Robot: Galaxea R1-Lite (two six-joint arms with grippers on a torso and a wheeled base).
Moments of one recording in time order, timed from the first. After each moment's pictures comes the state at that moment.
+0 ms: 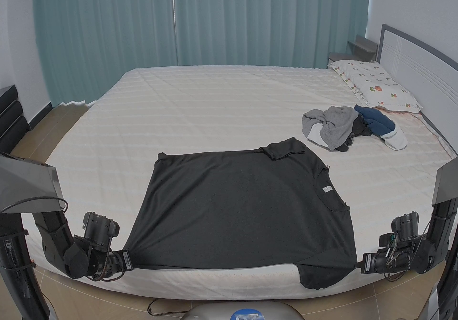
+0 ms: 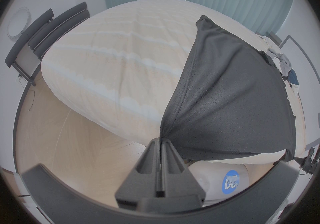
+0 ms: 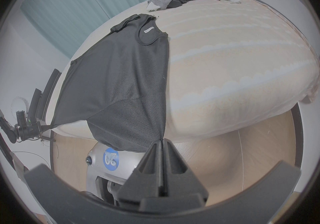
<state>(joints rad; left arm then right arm) -0.18 2.13 -0.30 -0.77 0.18 -0.49 0.02 2.16 -0.11 -1.07 0.18 0.23</state>
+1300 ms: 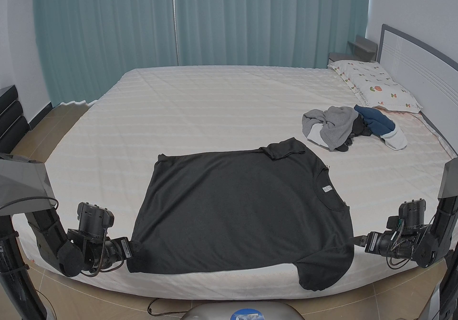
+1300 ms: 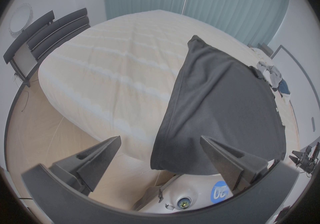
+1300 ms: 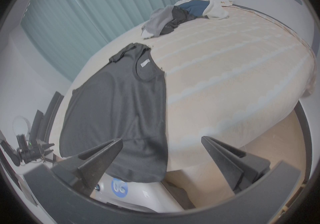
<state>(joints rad) -0.19 2.06 -0.31 -0.83 0.16 -0.50 0.00 2.10 -0.16 -1.16 0.16 0.35</state>
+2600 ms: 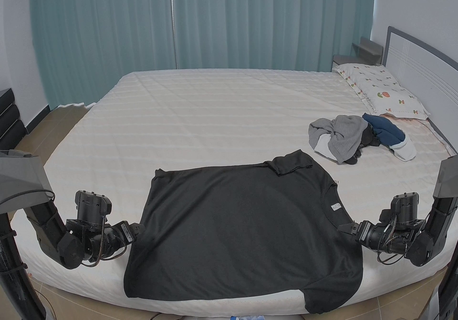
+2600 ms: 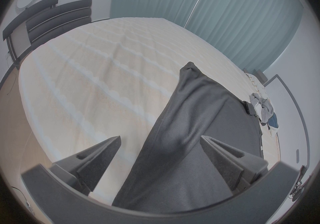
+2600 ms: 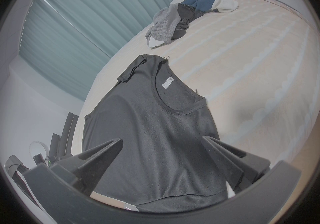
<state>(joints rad) -0.17 2.04 -0.38 -0.86 0.08 -0.64 0.10 2.09 -0.22 -1.17 0.18 0.61</state>
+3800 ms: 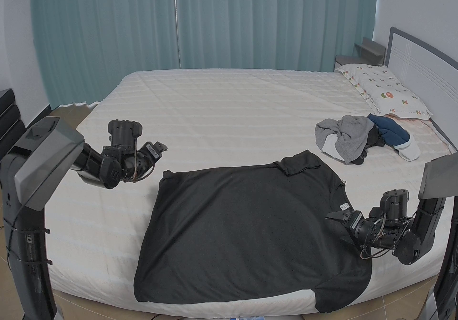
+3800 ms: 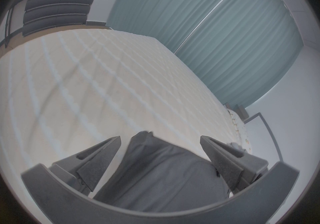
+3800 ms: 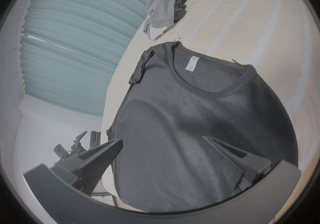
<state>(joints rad) -0.16 2.31 -1.33 -0.45 0.04 -0.82 0.14 2.20 -0.31 -1.29 0.29 0.94</state>
